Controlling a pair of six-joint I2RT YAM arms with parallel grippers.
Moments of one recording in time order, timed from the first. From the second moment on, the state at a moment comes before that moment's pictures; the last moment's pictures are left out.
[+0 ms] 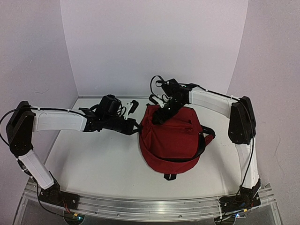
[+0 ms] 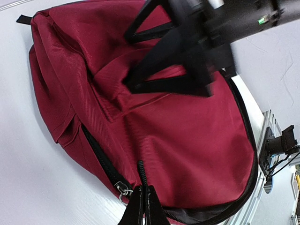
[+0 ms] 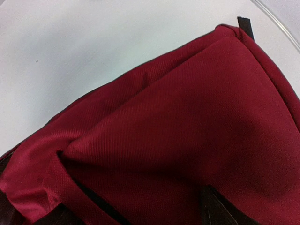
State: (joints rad) left arm -0.77 1.64 1.07 -0.04 0.31 -0.36; right arm 0.65 2.21 1.98 -0.80 -0.17 -0.14
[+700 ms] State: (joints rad) left arm -0.78 1.58 0.99 -0.02 0.43 -0.35; right arm 0.68 2.02 1.83 -0.80 -0.59 -0.09
